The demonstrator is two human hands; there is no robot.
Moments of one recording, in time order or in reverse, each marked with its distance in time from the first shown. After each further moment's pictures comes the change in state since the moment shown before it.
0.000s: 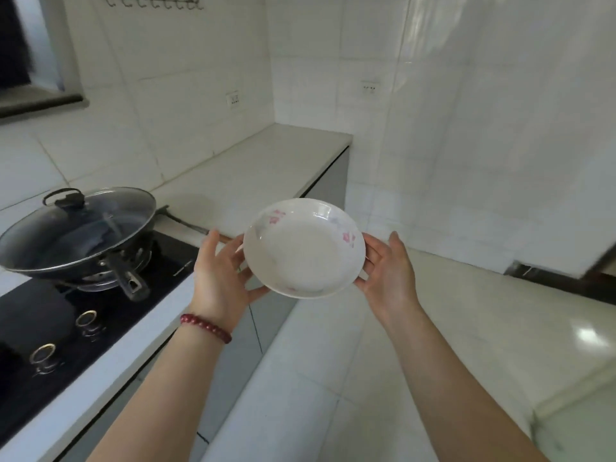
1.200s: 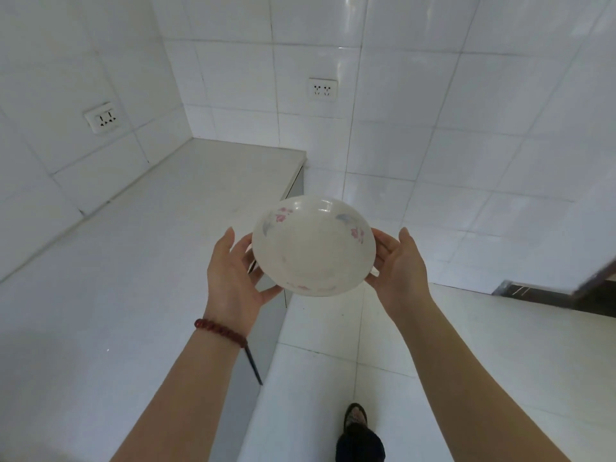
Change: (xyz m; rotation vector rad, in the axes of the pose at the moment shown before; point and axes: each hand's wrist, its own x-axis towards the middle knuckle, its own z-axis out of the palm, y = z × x) left_hand 0.543 0.025 0.199 -0.059 -0.190 -0.169; right_hand 0.532 -0.115 0.013 0.016 0.245 -0.073
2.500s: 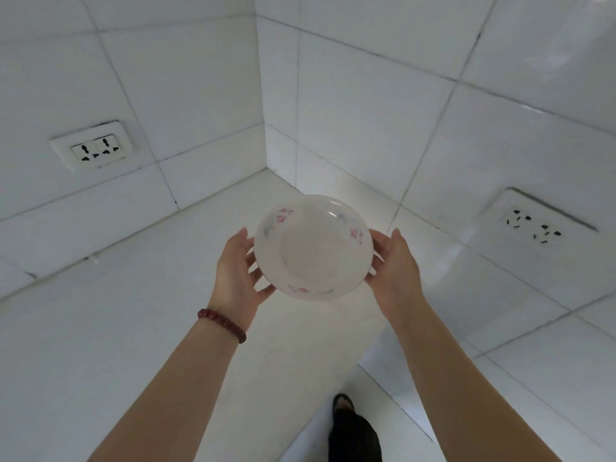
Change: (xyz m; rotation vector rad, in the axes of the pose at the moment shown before) left_hand 0.616 0.192 0.002 -0.142 0.608 0.143; right_hand 0.672 -0.002 0.351 -0.262 -0.380 0.270
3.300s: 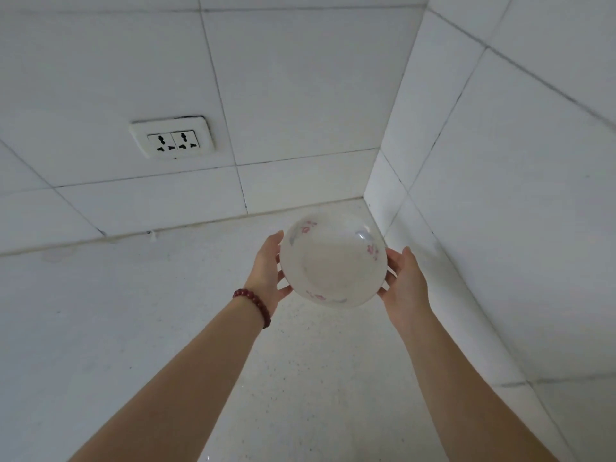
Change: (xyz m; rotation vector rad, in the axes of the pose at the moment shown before) left_hand 0.189 0.048 0.014 -0.103 0.415 -0.009; right_hand 0.233 0.015 0.125 -0.267 -0.281 0.282
